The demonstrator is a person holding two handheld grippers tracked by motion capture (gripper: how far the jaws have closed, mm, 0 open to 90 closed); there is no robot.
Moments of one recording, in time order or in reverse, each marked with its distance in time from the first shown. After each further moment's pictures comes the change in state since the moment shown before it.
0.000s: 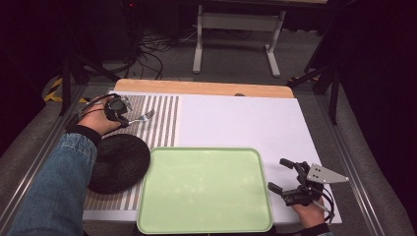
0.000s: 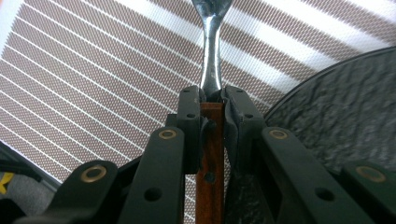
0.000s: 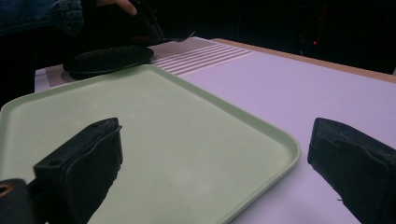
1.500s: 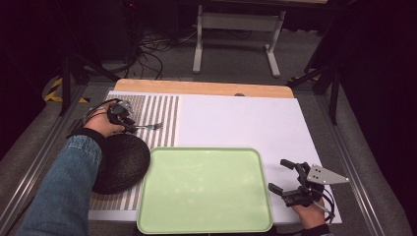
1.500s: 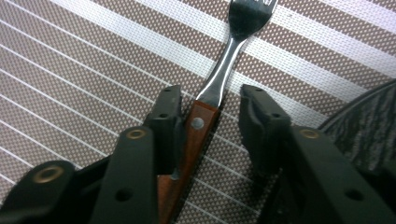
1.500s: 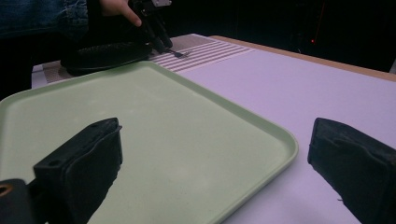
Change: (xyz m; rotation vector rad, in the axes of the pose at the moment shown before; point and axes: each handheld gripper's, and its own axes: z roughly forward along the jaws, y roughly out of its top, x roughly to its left) left arm 0.014 -0.013 0.047 -0.156 -0.129 -0.005; right arm 0.001 -0.001 -0.002 0.011 -0.010 -0.006
